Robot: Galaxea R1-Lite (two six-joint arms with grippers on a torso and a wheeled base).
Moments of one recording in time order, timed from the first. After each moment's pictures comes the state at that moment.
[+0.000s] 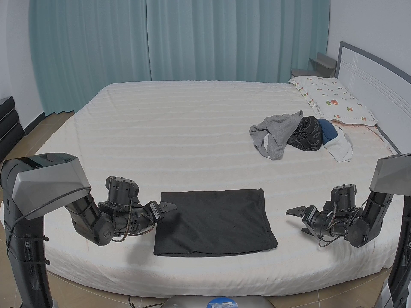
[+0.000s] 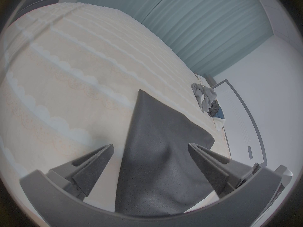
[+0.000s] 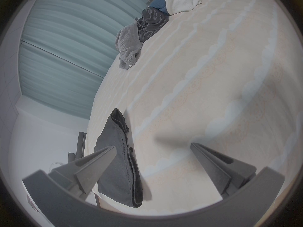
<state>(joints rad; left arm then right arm) -0.30 2.28 -0.76 -0.85 -0.21 -0.75 0.16 2.23 -0.49 -1.07 0.26 0.86</state>
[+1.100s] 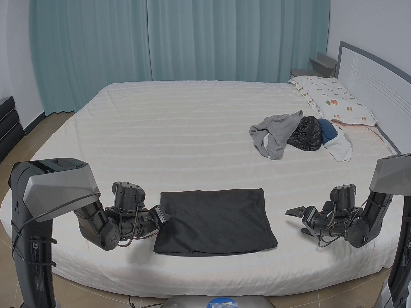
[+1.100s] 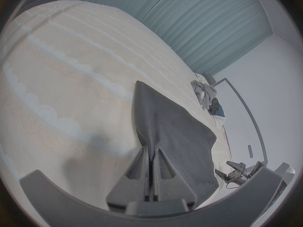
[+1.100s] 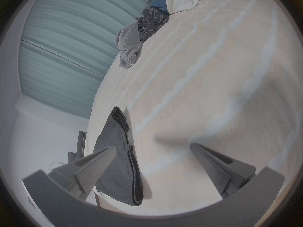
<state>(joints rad) -0.33 2.34 -0.77 -0.91 -0.20 -0.77 0.16 2.23 -0.48 -1.07 0.26 0.86</state>
